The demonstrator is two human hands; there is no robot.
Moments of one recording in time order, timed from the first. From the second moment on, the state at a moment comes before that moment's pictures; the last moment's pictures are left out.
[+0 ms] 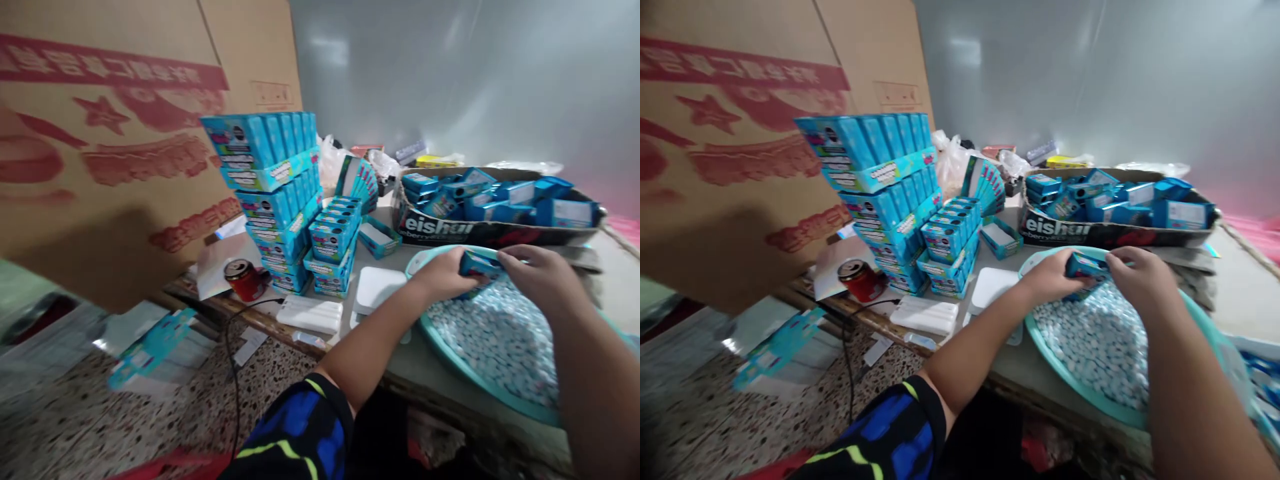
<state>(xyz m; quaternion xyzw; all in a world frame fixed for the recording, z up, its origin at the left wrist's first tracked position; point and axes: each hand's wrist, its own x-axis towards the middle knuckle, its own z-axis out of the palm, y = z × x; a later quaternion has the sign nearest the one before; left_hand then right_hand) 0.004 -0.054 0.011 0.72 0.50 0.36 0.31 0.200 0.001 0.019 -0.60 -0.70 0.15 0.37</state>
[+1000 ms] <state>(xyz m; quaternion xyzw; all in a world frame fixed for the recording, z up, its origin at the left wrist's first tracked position) 0.001 -0.041 0.021 0.69 0.46 0.49 0.26 0.172 -0.008 0.049 -0.53 -0.60 0.43 0.43</state>
